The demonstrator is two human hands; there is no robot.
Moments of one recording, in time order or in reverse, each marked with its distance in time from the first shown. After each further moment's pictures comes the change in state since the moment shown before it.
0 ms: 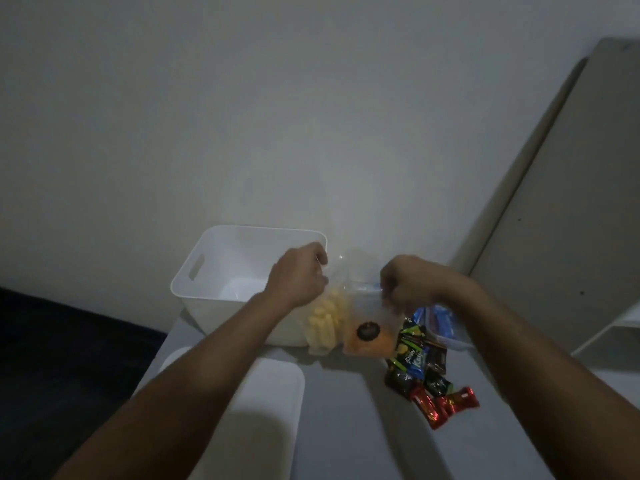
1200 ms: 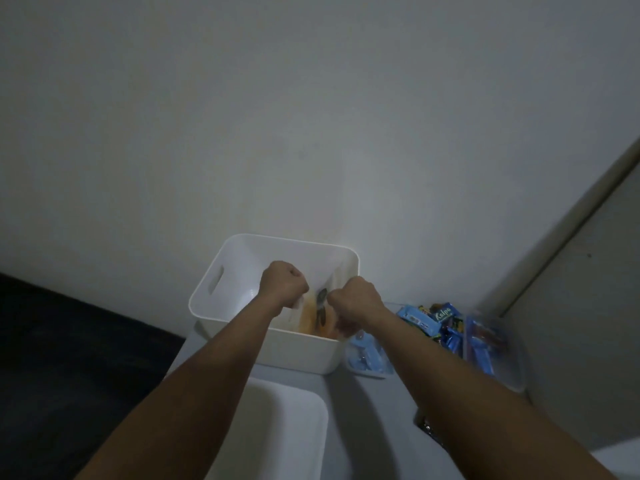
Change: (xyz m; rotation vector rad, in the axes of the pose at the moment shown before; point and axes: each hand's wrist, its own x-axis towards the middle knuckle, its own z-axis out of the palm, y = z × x) left_hand 0.066 -0.102 -0.004 -0.414 0.020 -0.522; right_hand 0.129 -0.101 0.068 0.501 0.201 0.296
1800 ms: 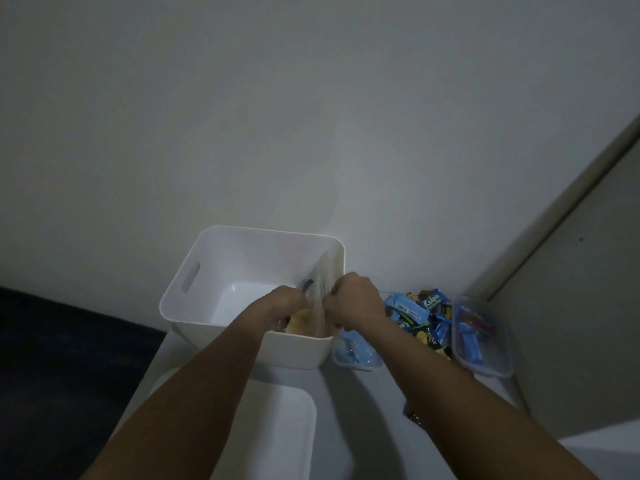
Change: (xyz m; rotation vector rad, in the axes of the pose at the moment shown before) left_hand 0.014 -0.020 0.041 0.095 -0.451 -0.277; right_hand 0.022 0.027 0.000 -0.159 0.079 -0.052
